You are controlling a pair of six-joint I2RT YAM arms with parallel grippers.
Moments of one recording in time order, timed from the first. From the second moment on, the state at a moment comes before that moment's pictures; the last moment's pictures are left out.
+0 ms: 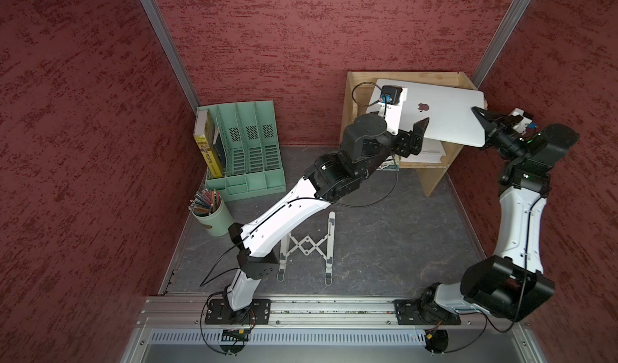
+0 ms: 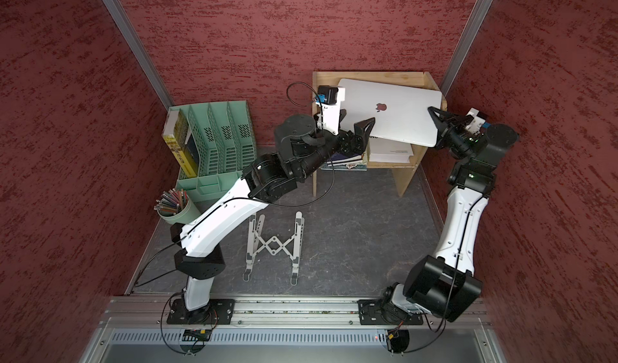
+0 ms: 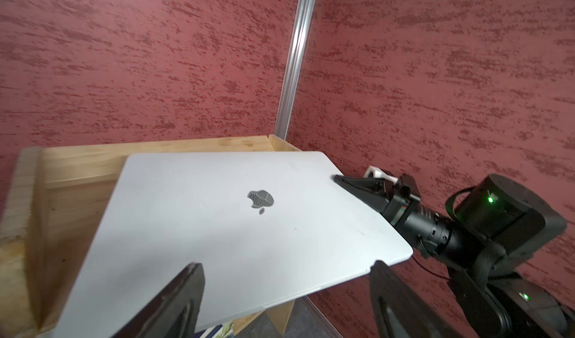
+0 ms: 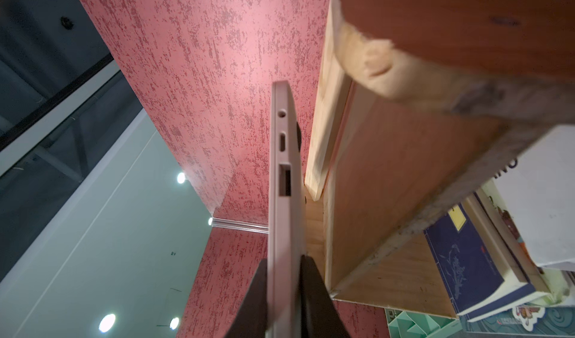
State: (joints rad) left arm -1.09 2.02 2.56 -0.46 -0.29 -0.20; right arm -0.54 1.39 1.53 0.12 -0.96 1.69
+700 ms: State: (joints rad) left arm -1.12 2.06 2.57 -0.63 0.06 -0.11; right arm -0.50 1.44 1.67 -0.25 -0.90 1.50
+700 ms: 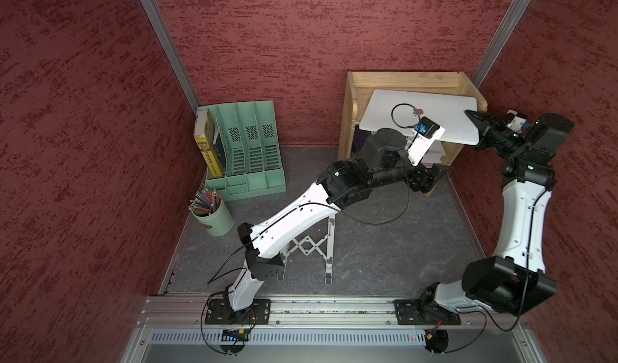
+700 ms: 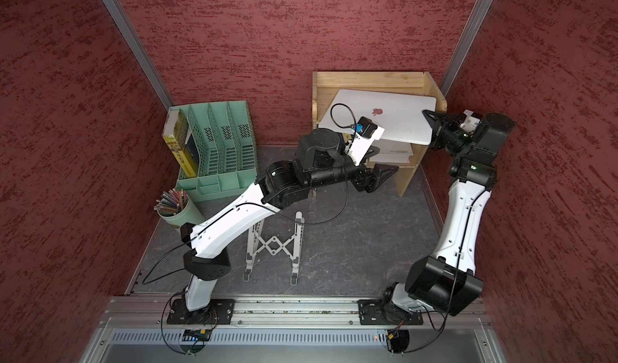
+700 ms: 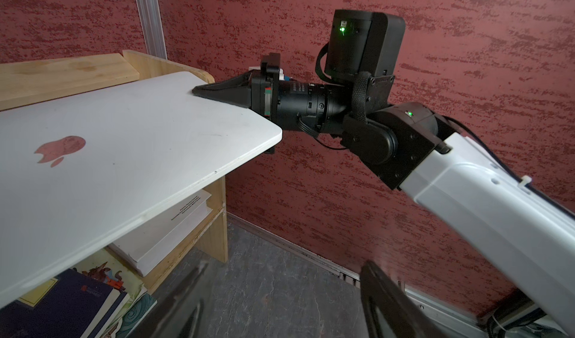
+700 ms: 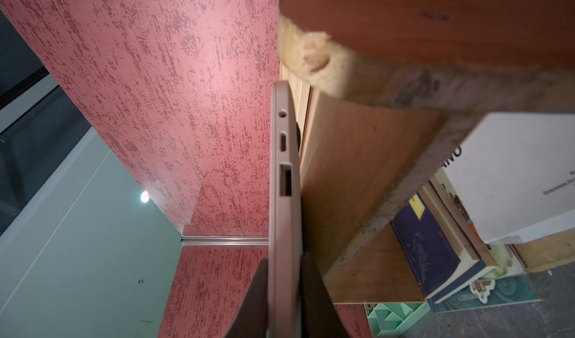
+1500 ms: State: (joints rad) left arm -0.95 2.24 2.70 -0.53 0.23 -0.32; right arm -0.46 1.48 1.69 -0.30 -0.85 1.46
